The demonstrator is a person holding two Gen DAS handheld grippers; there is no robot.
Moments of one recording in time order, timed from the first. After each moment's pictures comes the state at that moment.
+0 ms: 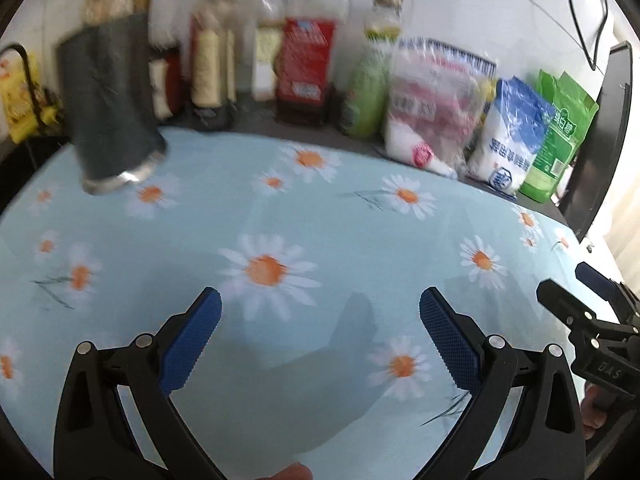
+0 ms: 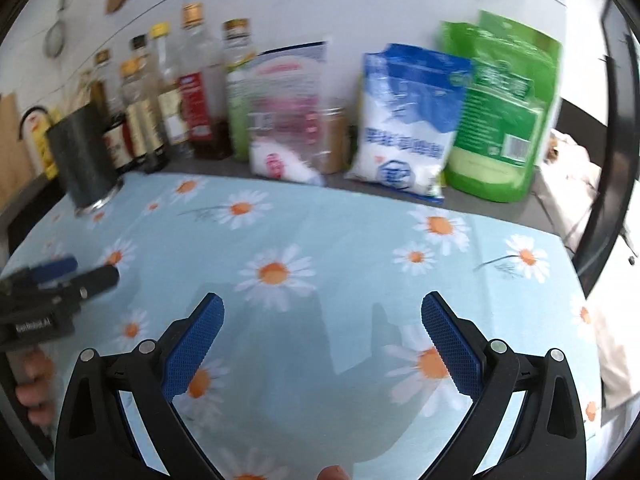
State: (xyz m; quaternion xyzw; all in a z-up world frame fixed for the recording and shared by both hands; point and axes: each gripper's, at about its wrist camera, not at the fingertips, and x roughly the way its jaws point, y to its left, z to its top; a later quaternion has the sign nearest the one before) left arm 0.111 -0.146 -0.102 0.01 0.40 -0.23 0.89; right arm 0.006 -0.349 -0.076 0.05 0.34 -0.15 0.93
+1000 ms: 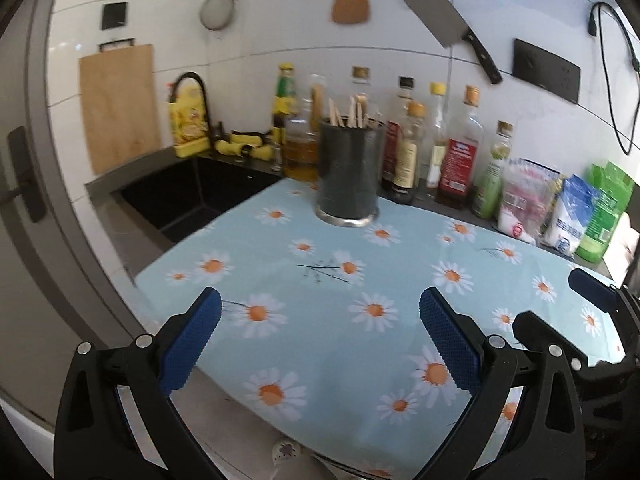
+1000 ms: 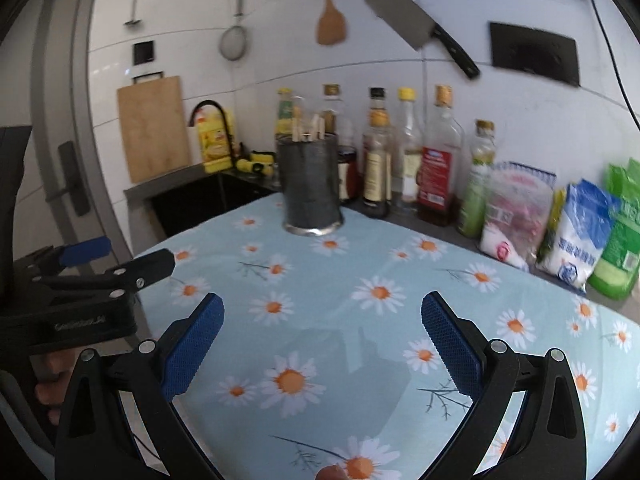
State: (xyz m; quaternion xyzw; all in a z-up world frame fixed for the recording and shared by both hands) left arm -0.020 0.042 -0.007 -0.01 0.28 -0.02 0.96; right arm -0.039 -0.142 -0.008 -0.02 0.25 0.11 0.96
